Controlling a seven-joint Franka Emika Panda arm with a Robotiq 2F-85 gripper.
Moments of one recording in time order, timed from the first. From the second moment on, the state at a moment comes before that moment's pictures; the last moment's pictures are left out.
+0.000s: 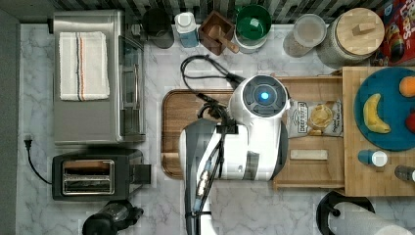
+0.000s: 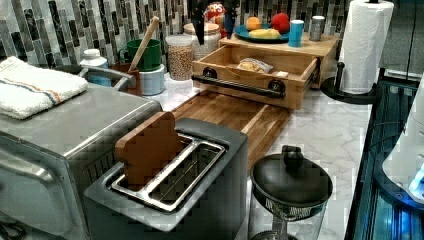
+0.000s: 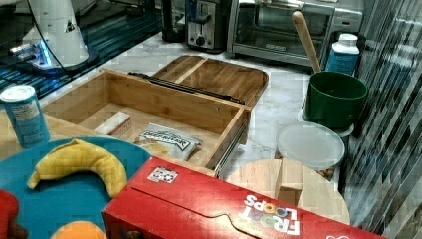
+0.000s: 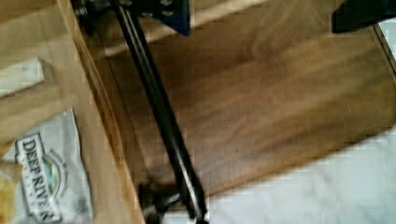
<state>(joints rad) -0.05 -0.01 -0.02 -2.11 0.04 0.43 -0.53</state>
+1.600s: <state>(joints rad) -0.06 0.20 0.03 -2.31 -0.04 0.79 -0.82</state>
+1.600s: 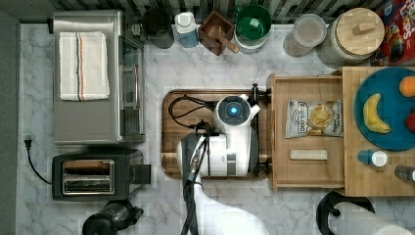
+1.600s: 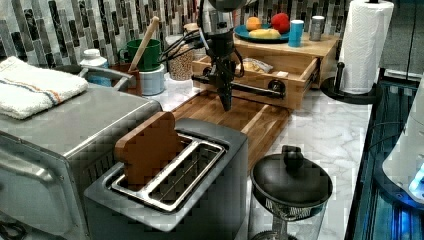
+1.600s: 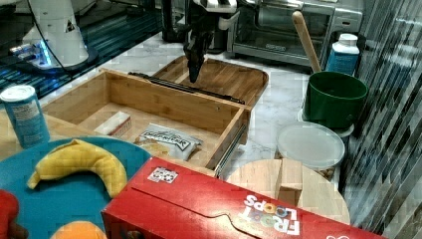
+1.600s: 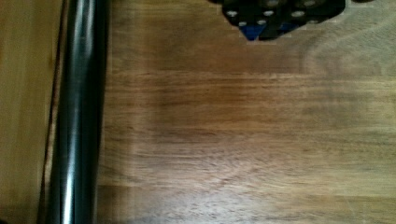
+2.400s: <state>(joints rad) -0.18 0.21 -0.05 -2.28 -0.08 0.84 -1.02</state>
